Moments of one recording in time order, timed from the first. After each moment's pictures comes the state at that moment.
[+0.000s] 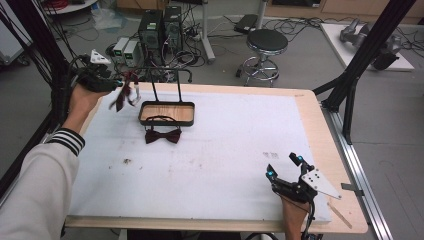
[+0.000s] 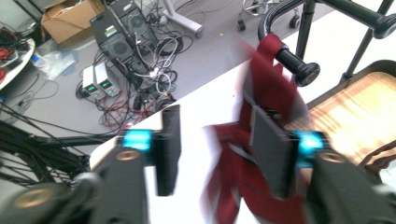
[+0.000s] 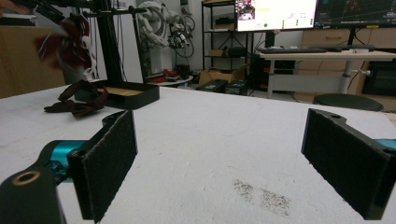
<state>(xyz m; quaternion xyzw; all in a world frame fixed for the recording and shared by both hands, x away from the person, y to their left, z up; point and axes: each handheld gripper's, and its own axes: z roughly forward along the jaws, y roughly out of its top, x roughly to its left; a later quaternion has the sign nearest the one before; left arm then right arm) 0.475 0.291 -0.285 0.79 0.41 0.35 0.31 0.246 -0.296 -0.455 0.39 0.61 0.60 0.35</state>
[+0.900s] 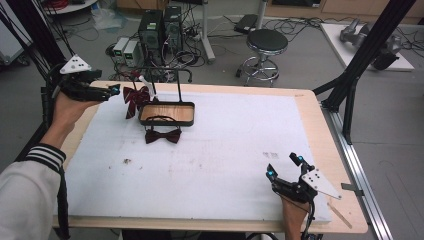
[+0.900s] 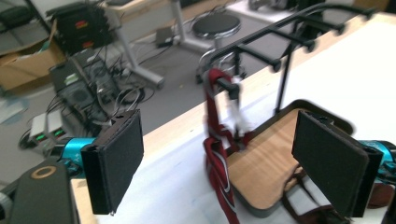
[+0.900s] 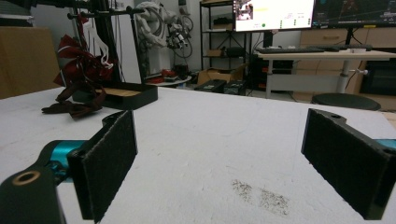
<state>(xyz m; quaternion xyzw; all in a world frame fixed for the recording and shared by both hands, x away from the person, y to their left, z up) 0.434 0.315 -0.284 0.75 0.35 0.32 0.46 0.246 -0.296 -0.455 0.39 0.60 0.60 0.35</state>
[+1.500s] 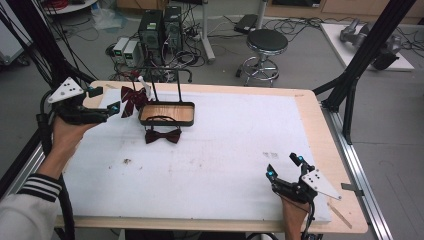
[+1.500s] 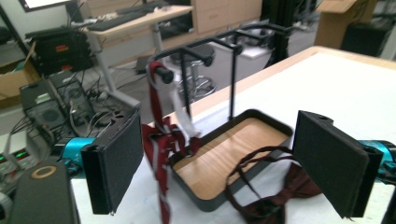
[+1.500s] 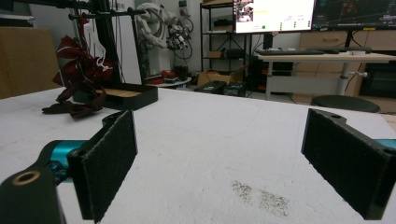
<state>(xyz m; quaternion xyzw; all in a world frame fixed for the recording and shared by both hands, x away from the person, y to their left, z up) 0.375 0.312 -0.313 0.72 0.32 0.30 0.54 0.245 -0.296 -0.455 0.39 0.60 0.60 0.35</state>
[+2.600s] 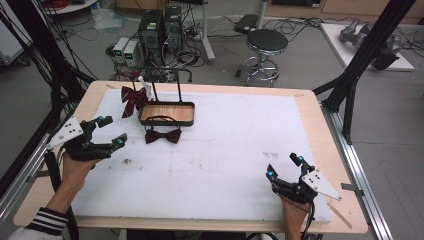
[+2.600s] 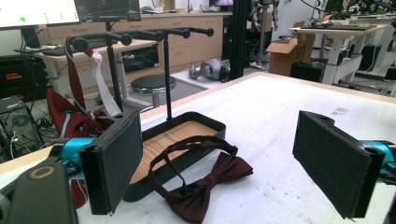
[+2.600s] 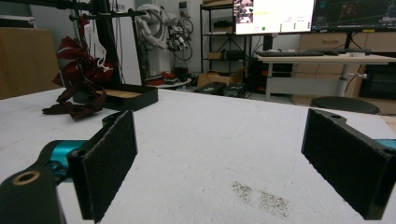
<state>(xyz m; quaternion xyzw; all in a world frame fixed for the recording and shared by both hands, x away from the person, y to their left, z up) 0.319 0.301 -0.375 0.68 0.27 0.27 0.62 0.245 -0.296 -0.455 0.38 0.60 0.60 0.36</state>
